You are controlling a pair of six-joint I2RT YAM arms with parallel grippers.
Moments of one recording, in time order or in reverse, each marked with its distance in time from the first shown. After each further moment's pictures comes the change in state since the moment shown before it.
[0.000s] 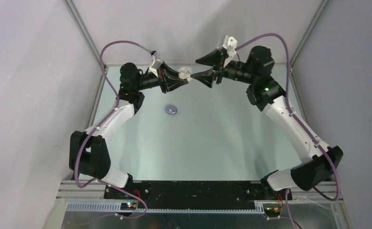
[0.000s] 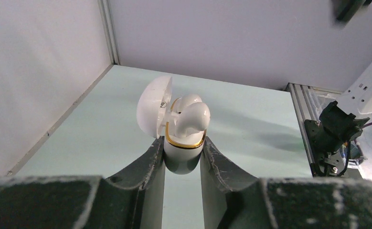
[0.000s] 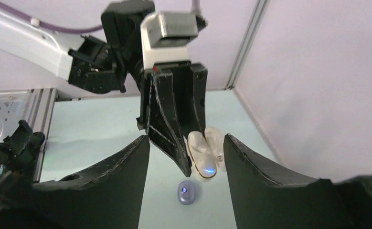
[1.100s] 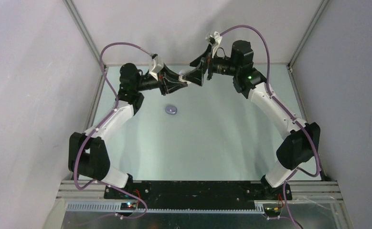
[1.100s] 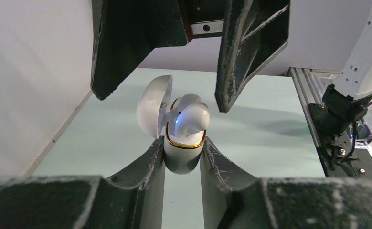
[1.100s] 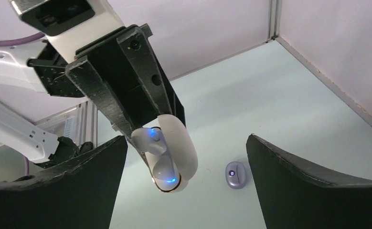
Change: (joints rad) left arm 0.000 -0.016 -0.009 -0.032 0.053 0.106; right arm -0.047 0.202 0.099 -0.015 -0.048 0.301
